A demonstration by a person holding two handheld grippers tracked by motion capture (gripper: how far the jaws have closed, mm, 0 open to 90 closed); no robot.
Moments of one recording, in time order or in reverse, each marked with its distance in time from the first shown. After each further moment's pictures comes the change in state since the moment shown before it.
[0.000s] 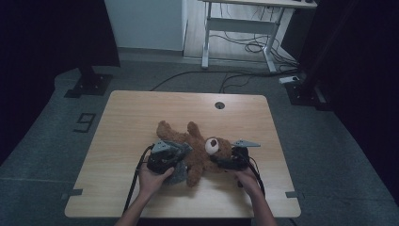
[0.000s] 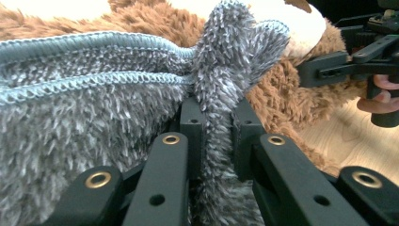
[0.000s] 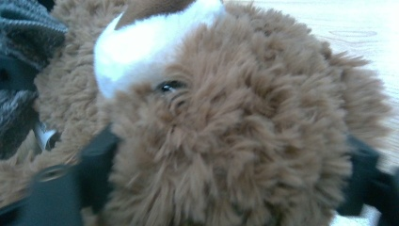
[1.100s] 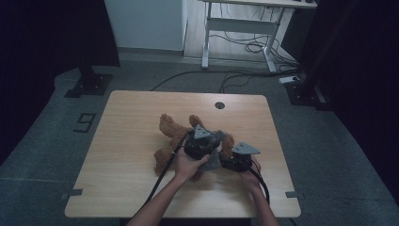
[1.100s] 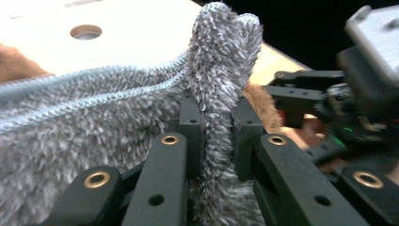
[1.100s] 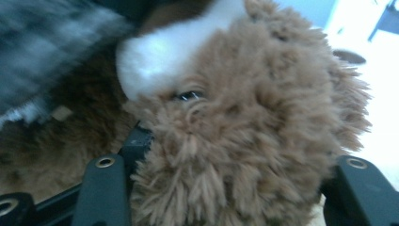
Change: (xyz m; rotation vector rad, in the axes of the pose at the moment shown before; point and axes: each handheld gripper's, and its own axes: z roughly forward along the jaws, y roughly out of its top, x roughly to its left) left arm -0.070 0.073 0.081 -0.009 -0.002 0.134; right arm -0.007 -0.009 -0.002 -0.116 -0.119 -0.310
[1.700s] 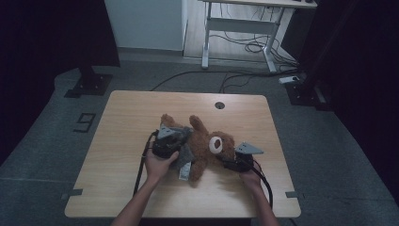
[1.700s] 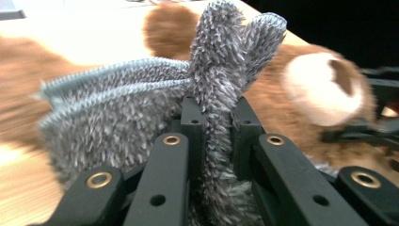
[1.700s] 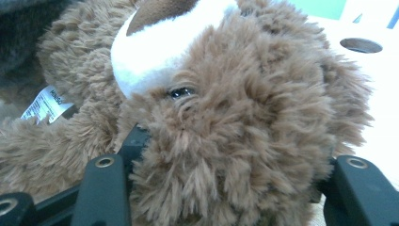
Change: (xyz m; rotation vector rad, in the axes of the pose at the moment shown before) left arm 0.086 -0.046 -0.070 -0.052 0.142 -0.144; right arm -0.007 -0.007 -0.001 -0.028 0.059 0.060
